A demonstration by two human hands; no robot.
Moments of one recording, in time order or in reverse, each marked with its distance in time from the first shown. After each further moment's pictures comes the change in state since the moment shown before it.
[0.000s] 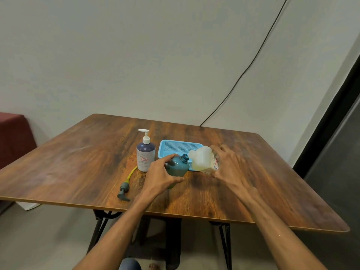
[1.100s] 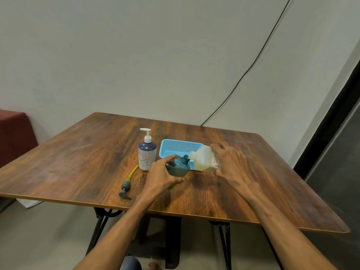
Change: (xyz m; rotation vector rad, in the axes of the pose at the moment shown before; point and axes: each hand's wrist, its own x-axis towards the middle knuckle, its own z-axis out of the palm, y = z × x) left_hand -0.001 -0.005 0.001 0.039 -0.005 -0.028; right_hand 0.003 -0.015 -0.026 -0.087 -0.118 -0.031
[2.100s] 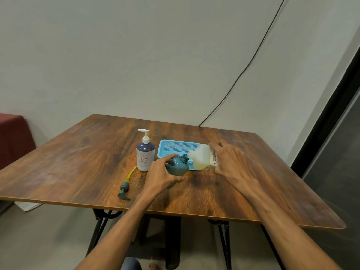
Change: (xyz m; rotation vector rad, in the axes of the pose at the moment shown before) left_hand 0.000 0.004 0.002 -0.006 -0.005 0.008; right_hand 0.000 0.000 -0.006 -0.065 -0.009 0.005
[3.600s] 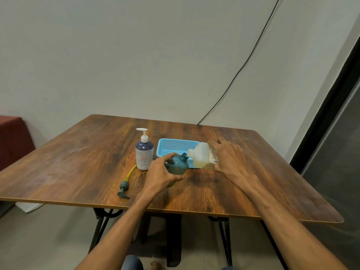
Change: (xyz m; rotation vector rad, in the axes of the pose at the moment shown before) left_hand -0.002 0.005 0.000 0.006 -0.013 0.006; right_hand 0.000 0.006 -0.005 0.017 -0.004 -0.013
